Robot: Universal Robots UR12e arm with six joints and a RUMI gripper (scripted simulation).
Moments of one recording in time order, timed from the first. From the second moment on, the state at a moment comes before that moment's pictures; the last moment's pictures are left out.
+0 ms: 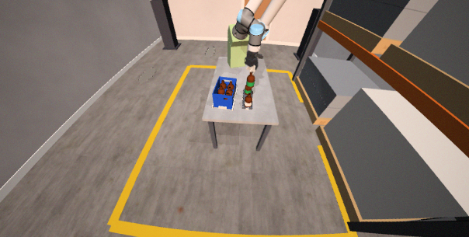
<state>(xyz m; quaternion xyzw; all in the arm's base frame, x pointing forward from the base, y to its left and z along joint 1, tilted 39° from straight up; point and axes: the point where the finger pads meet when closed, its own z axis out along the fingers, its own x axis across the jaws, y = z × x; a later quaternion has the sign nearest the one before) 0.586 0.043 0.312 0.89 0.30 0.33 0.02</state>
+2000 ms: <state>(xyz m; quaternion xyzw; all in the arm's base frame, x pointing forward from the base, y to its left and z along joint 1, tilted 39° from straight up) 0.595 0.000 0.312 0.89 0.30 0.33 0.03</state>
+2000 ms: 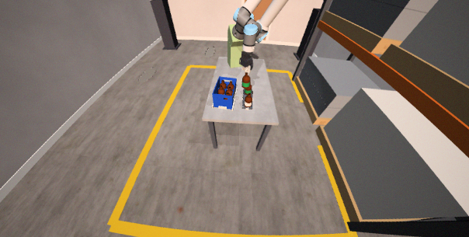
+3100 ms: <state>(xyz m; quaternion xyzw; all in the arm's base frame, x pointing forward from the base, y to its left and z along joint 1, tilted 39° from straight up) 0.607 -0.056 0.311 0.89 0.29 0.33 0.03</state>
